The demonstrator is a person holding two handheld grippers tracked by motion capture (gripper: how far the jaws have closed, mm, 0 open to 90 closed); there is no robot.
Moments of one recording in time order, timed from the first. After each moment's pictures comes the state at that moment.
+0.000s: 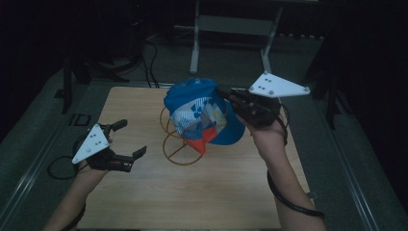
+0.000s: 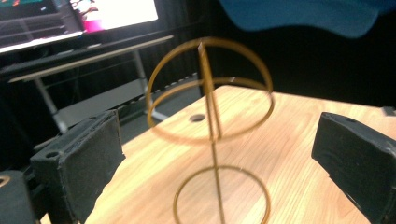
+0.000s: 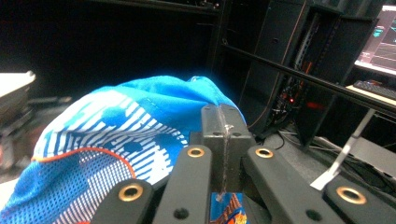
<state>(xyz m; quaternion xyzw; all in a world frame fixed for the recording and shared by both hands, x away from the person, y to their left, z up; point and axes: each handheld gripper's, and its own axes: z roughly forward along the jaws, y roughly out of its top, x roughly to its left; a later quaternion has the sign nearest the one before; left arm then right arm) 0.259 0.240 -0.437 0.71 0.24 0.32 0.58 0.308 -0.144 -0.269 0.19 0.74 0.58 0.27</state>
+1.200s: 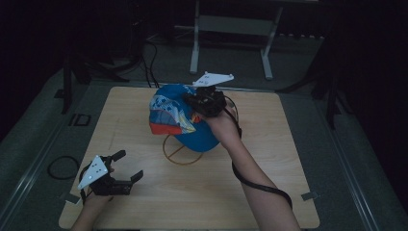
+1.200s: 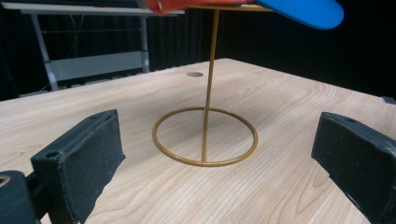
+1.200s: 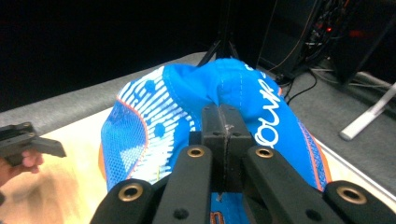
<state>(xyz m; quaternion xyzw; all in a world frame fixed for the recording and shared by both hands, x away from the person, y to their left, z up) 0.242 0.253 -0.542 0.69 0.32 0.26 0.60 0.388 -0.061 -0.339 0.24 0.81 0.50 0.19</state>
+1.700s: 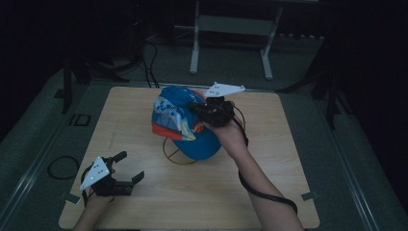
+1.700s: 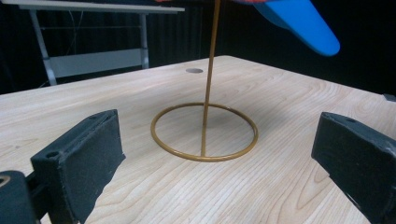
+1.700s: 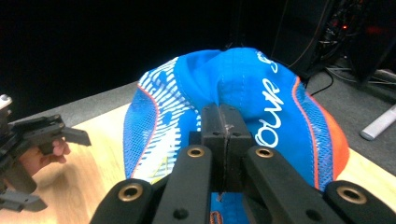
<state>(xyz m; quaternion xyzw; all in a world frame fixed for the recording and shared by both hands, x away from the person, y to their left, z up) 0.242 0.253 -0.548 0.68 0.32 0.26 0.60 0.372 -0.081 -0.356 0.23 0.81 0.52 0.16</state>
